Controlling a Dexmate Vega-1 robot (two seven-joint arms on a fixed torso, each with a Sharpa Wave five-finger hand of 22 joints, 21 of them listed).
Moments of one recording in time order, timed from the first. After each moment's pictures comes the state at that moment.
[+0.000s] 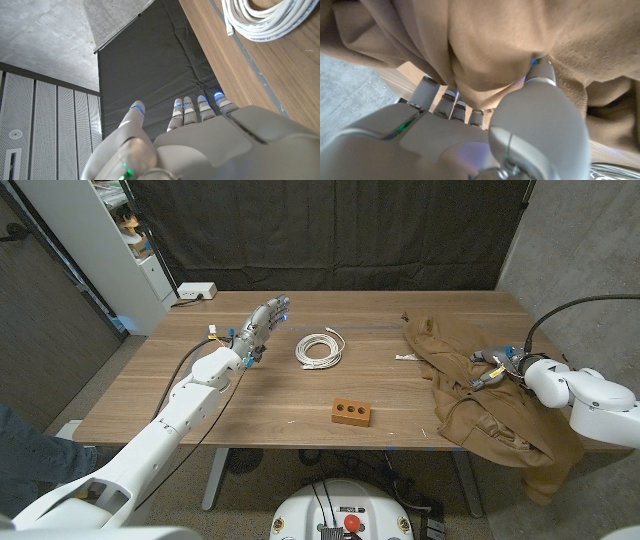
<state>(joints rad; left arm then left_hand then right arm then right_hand) 0.86 0.54 0.31 -1.48 -0.52 -0.13 -0.12 0.20 0.11 0.46 -0.10 0.18 0.11 0.09 0.19 0.18 0.04 0.06 0.21 0.19 -0.03 0.09 0.19 0.18 -0.08 0.15 0.20 0.18 -1.11 -1.34 -0.45 -1.92 -0.37 -0.50 0.14 0.94 -0.17 0.13 -0.14 0.24 0.37 -0.17 0.47 0.44 0.26 -0.07 0.51 0.48 0.51 -0.05 0.72 0.66 1.10 -0.16 0.43 0.22</state>
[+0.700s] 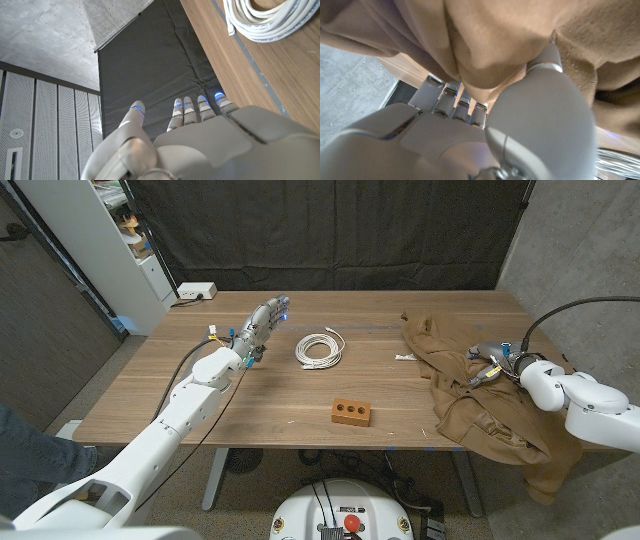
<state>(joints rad) 0.86 0.54 0.31 -1.49 -0.52 -0.13 -0.11 0.20 0.11 0.46 -0.10 0.18 0.11 0.09 0.19 0.18 0.04 0.06 0.21 0.19 -0.03 0.09 0.19 0.18 -0.08 0.15 0.20 0.18 -1.12 -1.29 -0.42 -1.89 -0.43 -0.43 -0.01 1.03 -0.26 0.20 -0.16 0.18 0.55 -0.16 0.72 0.73 0.35 -0.11 0.73 0.80 0.72 -0.07 0.69 0.94 1.12 -0.21 0.68 0.32</state>
